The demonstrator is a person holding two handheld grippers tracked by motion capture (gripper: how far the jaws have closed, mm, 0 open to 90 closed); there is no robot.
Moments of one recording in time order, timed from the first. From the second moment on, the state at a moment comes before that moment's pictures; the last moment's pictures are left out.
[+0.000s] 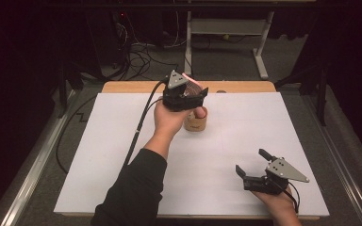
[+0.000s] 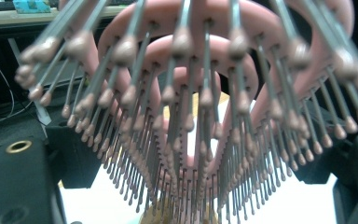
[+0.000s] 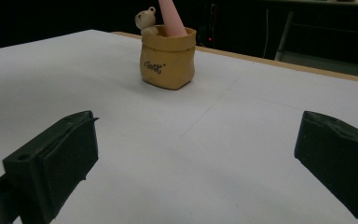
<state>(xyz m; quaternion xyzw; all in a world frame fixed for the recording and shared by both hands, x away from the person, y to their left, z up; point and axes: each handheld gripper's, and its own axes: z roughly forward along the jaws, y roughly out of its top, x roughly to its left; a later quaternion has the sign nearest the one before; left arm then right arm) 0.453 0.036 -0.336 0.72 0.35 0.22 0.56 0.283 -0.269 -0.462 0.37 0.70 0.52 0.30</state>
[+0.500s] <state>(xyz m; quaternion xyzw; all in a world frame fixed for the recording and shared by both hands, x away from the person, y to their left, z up) 0.459 0.035 -0.349 0.73 0.36 0.21 0.54 0.282 -0.270 -0.461 0.37 0.70 0.53 0.31</state>
